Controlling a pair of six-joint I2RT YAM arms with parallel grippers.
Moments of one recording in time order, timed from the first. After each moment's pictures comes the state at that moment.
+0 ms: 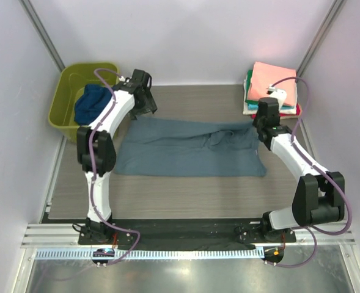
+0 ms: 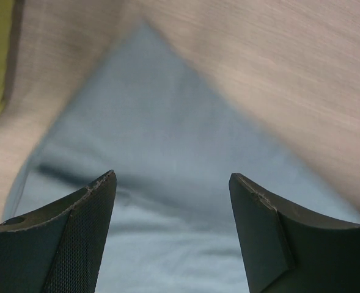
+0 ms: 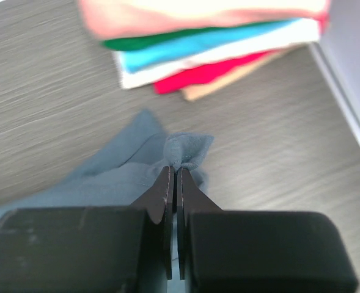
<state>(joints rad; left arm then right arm) -0.29 2.08 1.95 -0.91 -0.21 -0.65 0.14 1.42 1.01 -0.12 0.42 0.25</state>
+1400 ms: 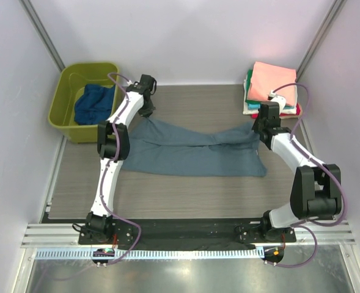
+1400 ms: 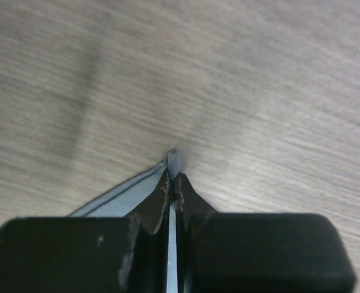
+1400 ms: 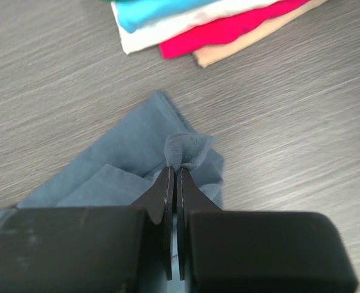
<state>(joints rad) -0.26 2.58 2.40 -0.92 -0.26 -0.61 0.06 1.46 0.96 -0.12 0.30 0.32</state>
